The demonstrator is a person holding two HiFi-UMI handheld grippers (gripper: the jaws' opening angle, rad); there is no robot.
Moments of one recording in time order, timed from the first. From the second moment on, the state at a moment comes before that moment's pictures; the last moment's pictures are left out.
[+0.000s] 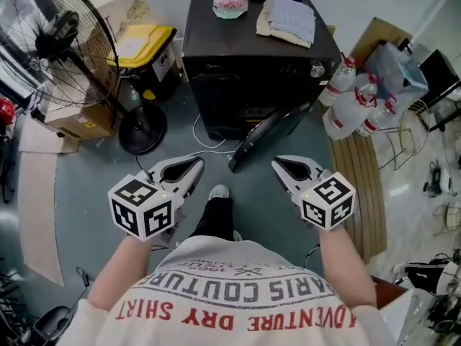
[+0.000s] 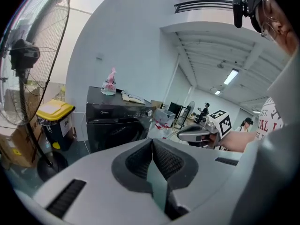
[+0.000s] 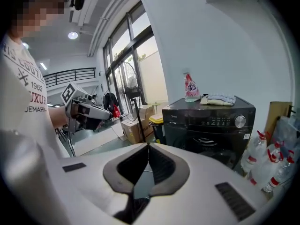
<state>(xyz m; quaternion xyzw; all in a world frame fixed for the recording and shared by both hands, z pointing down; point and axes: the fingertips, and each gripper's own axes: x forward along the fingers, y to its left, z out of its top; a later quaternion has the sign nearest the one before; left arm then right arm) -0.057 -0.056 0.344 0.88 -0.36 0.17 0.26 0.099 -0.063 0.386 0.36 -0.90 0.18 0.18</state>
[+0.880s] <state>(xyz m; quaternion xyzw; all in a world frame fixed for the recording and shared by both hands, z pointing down) -0.068 -0.168 0.500 0.85 -0.30 0.25 0.35 0.116 -0.164 0.545 0.42 -0.81 0.31 0.25</state>
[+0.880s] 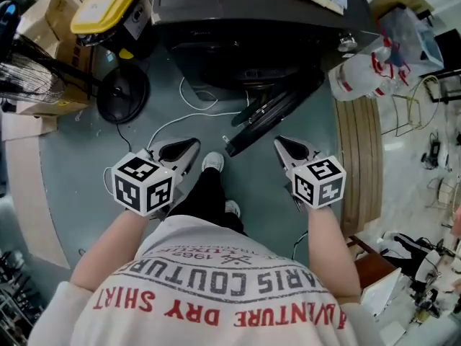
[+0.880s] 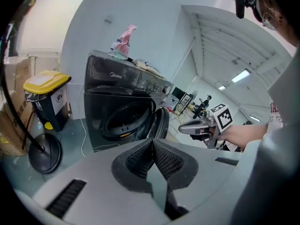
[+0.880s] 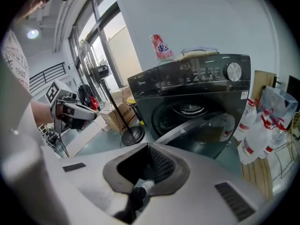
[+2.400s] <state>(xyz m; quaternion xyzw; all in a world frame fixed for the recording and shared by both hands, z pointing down) -0.097 -0.212 0.575 0.81 -0.32 0.29 0.40 0.101 -0.228 0.618 0.43 -0.79 0.38 0.23</state>
